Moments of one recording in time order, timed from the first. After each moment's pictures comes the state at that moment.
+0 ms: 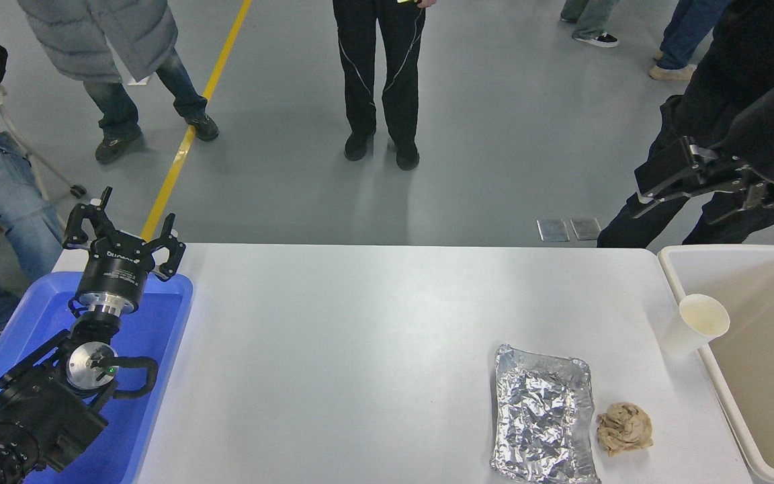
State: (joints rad) left arm -0.60 0.26 -0.88 -0.39 -0.09 -0.64 -0.48; right arm 2.46 -0.41 -1.54 1.37 -0.41 0.78 0.39
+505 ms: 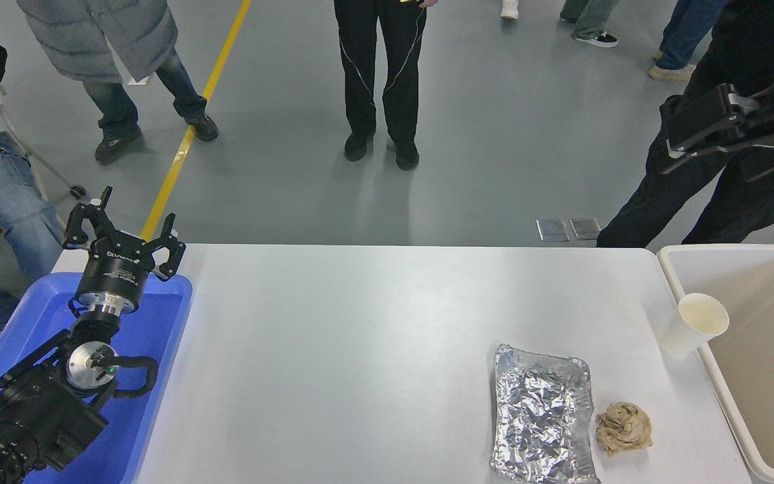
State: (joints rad) left arm -0.60 0.26 -0.88 -0.39 -0.09 -0.64 -0.48; right arm 2.56 -0.42 -1.64 1.38 -0.31 0.78 0.38
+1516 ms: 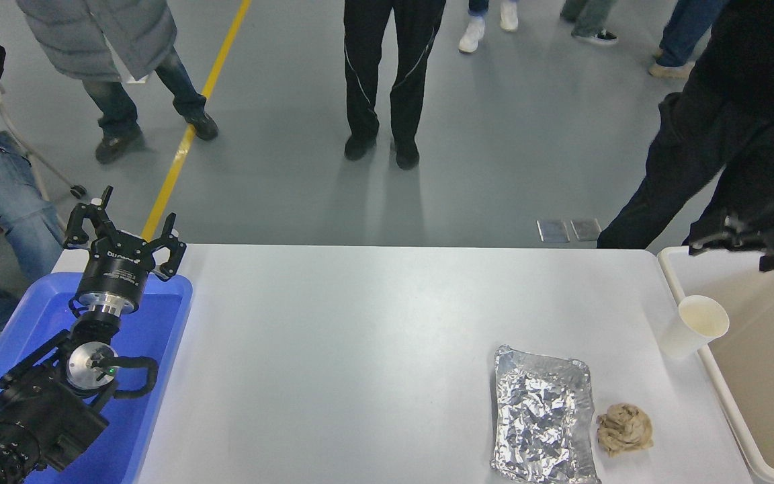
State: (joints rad) left arm -0.60 0.26 -0.88 -0.39 -0.09 -0.64 -0.48; right arm 1.71 -0.55 -1.44 1.03 -0.23 0.39 0.15
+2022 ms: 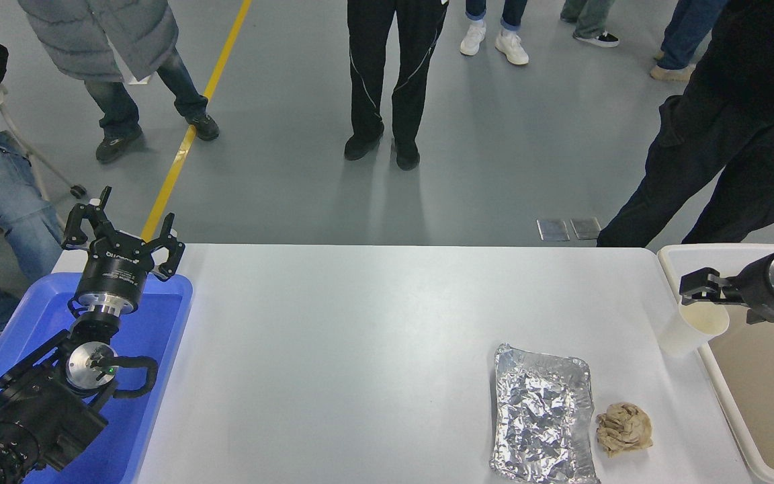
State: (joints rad) left arm -0.60 0.26 -0.88 -0.39 -0.09 -0.64 -0.48; right arm 1.39 -0.55 -1.25 0.80 -0.22 0.35 0.11
